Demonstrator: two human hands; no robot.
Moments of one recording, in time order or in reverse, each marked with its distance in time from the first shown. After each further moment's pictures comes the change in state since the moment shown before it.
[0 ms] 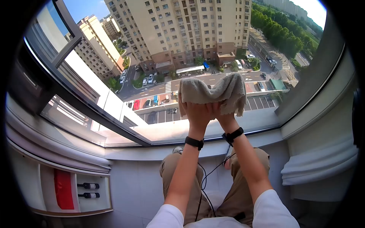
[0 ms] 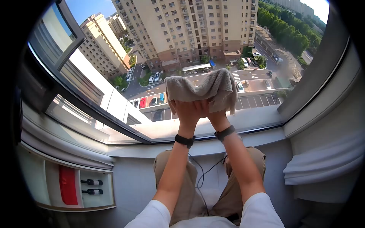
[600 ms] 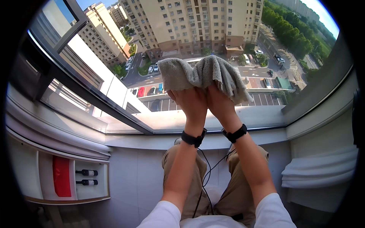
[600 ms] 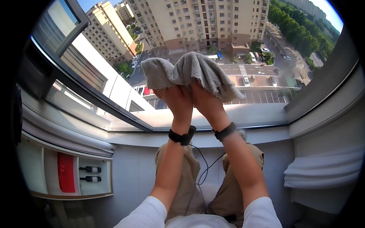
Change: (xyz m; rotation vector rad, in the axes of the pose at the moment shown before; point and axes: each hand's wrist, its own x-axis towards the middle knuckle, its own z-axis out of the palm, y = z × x) left_hand 0.025 -0.013 -0.043 0.079 0.200 -0.158; right_hand 0.044 -0.077 -0.023 0.052 -0.193 -0.097
